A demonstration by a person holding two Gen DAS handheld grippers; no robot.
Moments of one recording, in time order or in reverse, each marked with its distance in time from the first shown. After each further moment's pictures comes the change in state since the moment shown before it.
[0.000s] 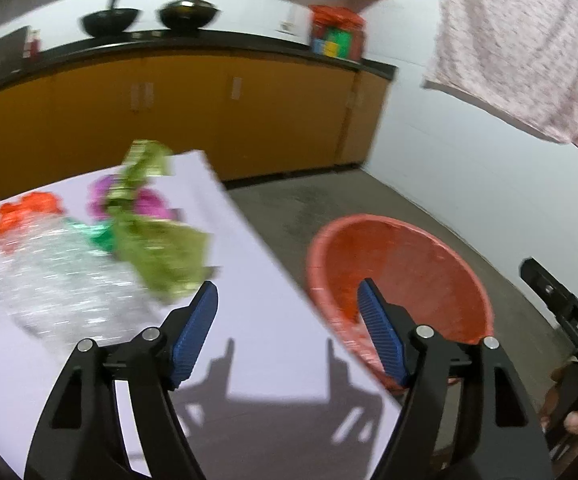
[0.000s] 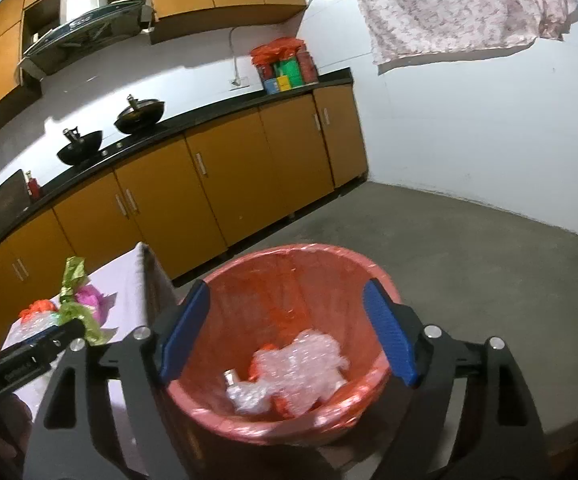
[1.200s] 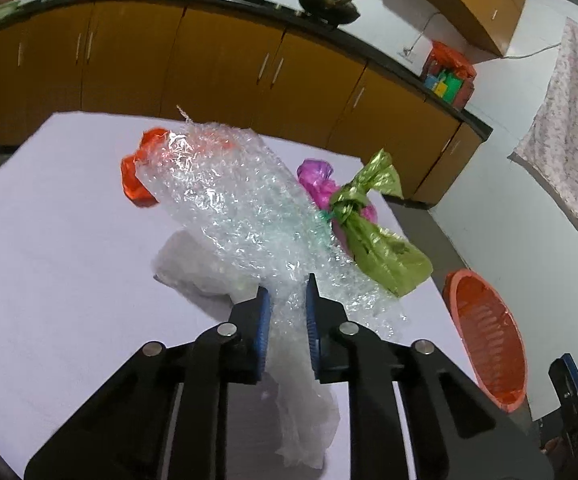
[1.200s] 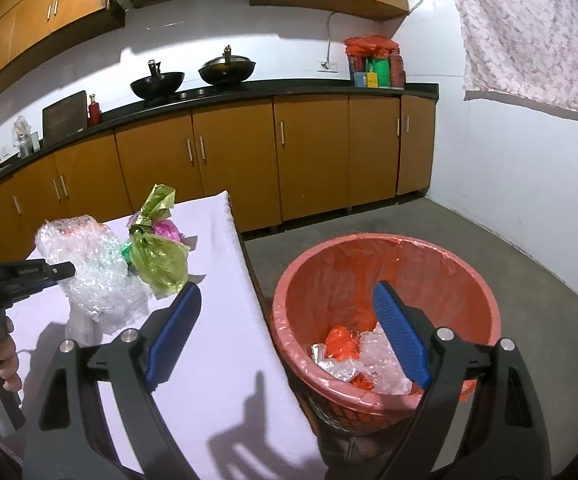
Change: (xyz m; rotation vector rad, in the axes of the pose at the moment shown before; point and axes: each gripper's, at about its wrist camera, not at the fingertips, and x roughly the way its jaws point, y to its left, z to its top) left arm -0.029 0.161 -0.011 -0.340 0.009 0.121; right arm -0.011 0.120 -0.032 -0.279 0.041 0.120
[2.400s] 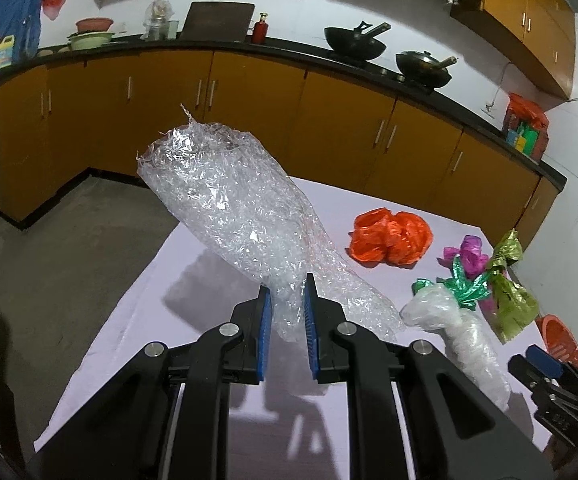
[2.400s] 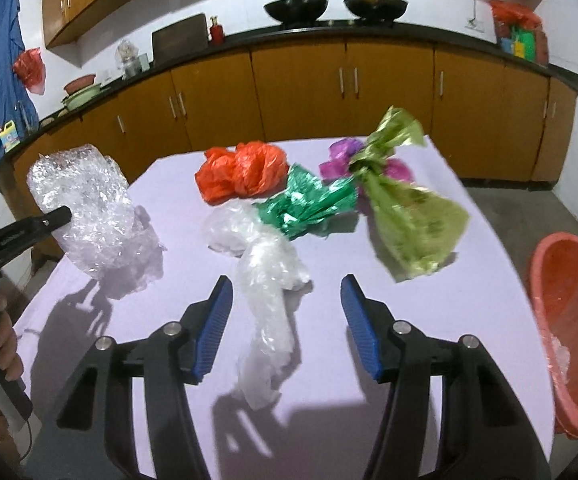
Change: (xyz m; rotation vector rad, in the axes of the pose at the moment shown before) left arm -0.096 0.132 0.002 -0.070 -0.191 0.324; right arm 0.078 0.190 -0.014 -0.203 0.266 0.413
